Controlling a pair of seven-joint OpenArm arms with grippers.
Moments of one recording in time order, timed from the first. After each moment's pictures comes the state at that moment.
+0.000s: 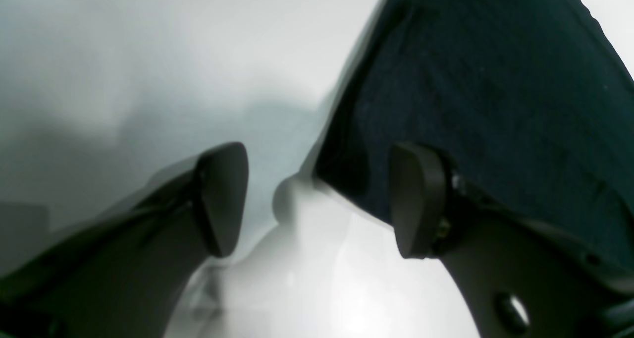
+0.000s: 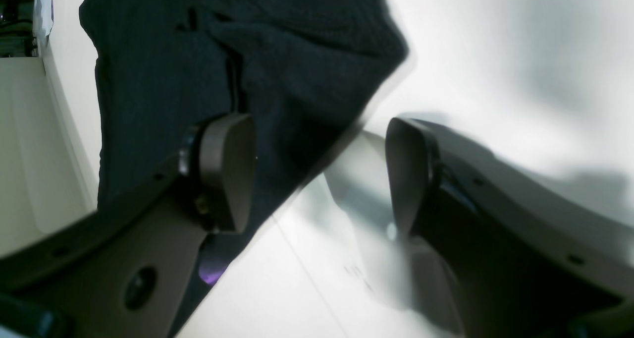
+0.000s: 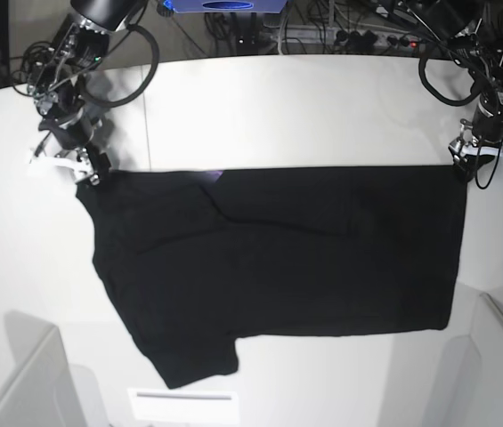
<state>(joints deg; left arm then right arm) 7.3 -10.2 -49.7 77.1 -32.2 -24.5 40.0 -7.9 -6.8 37.5 89.2 40.6 0.9 -46.9</state>
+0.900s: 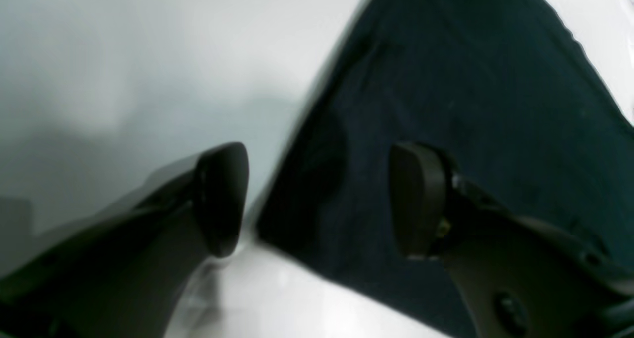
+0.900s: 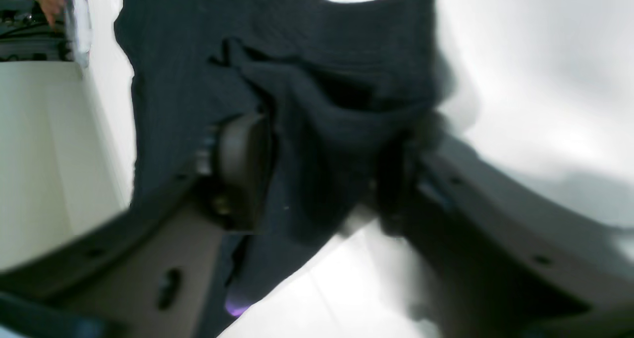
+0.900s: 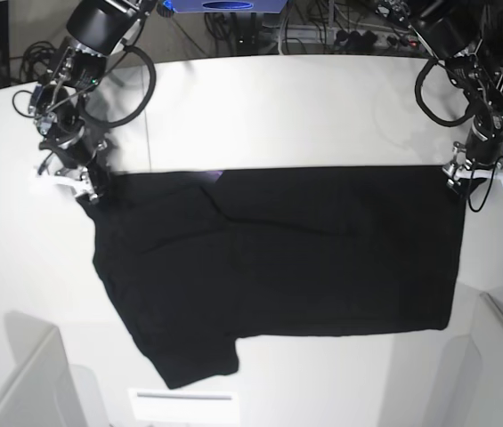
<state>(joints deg) 3.1 -11.4 -45.2 72.8 -33.1 -18.8 38.1 -2.4 -4.9 37.4 80.2 42.4 1.9 -45.5</state>
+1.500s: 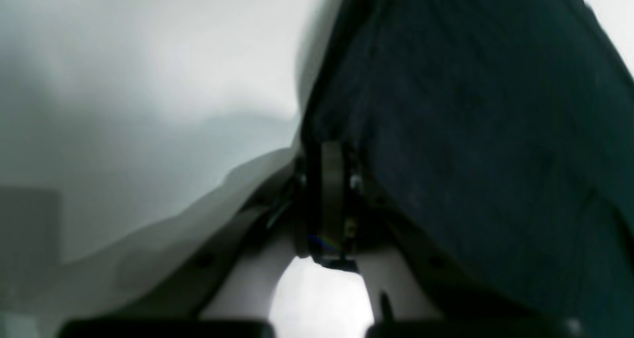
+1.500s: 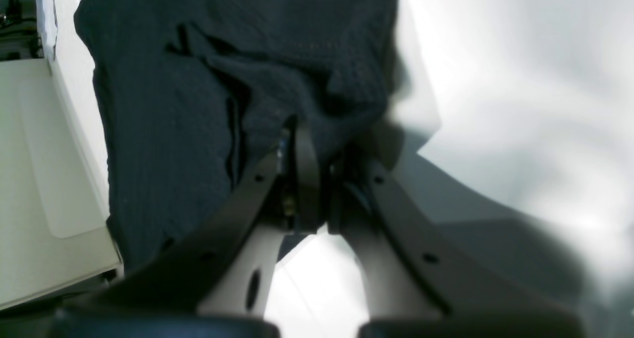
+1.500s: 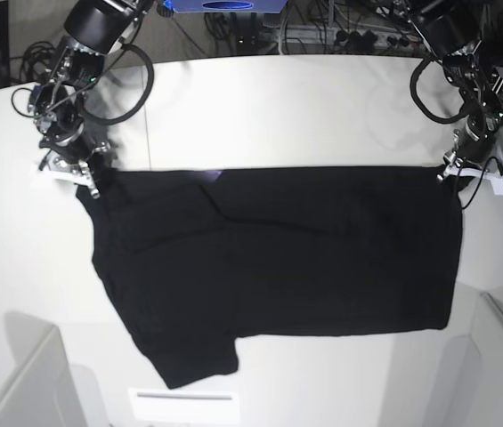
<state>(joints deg) 5.1 -12.4 -40.2 74.4 -32.6 -18.3 39.2 -2.6 -4.0 37.4 79.6 41.8 1.1 -46.8</state>
